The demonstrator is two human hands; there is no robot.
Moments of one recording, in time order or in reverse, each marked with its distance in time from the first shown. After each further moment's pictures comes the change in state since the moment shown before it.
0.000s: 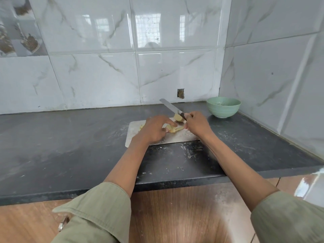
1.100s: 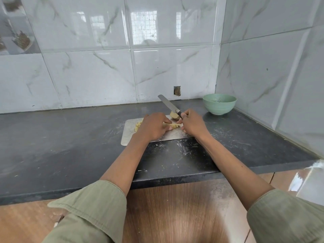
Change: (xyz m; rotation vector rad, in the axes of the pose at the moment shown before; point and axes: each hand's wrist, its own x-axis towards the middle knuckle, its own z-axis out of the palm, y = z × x) left_hand 0.001 0.020 -0.001 0.197 0.032 -0.021; right_hand 0.008 0.020 0.012 0.017 0.003 -0.015
